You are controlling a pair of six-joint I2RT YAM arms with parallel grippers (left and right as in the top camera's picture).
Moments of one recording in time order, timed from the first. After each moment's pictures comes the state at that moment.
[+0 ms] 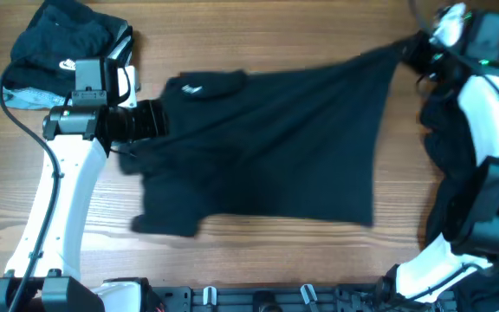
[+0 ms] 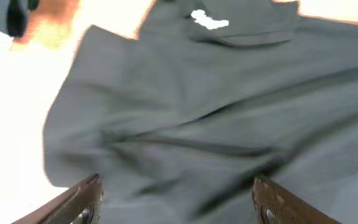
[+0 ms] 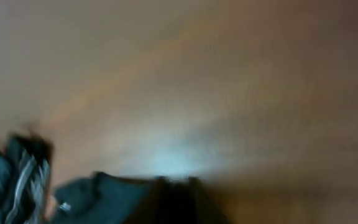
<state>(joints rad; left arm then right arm) -0.01 1.45 1.21 -0.87 0.17 -0.20 -0.26 1.87 1.49 -0.39 -0.56 0.36</state>
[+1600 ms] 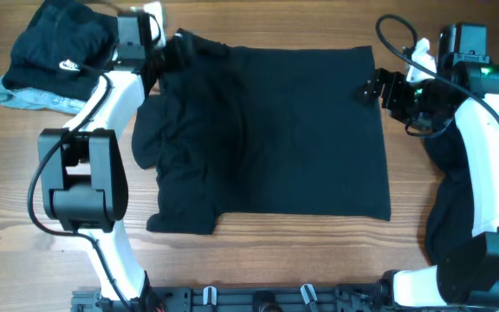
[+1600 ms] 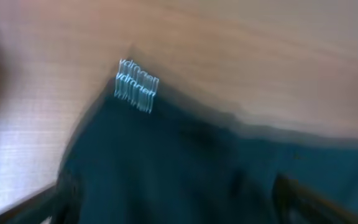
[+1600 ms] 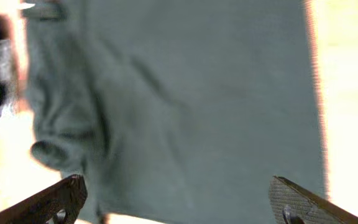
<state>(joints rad) -0.05 2.07 1.48 -0.21 0.24 -0.26 -0.11 1.61 1.48 -1.13 -0.37 0.23</state>
